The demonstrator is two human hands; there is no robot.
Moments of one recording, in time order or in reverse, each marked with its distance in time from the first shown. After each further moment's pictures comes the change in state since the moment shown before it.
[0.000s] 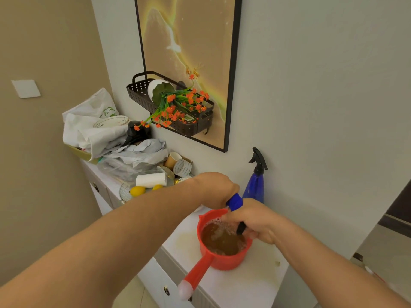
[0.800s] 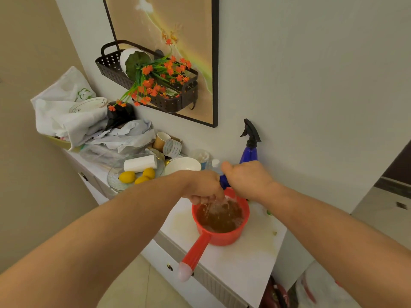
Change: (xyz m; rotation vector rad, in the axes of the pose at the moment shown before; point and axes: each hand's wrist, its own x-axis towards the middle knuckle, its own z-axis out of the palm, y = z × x) left_hand 0.009 -0.003 0.045 -1.103 -0.505 -0.450; right_hand 0.048 0.005 -0.019 -1.524 0.452 -0.641
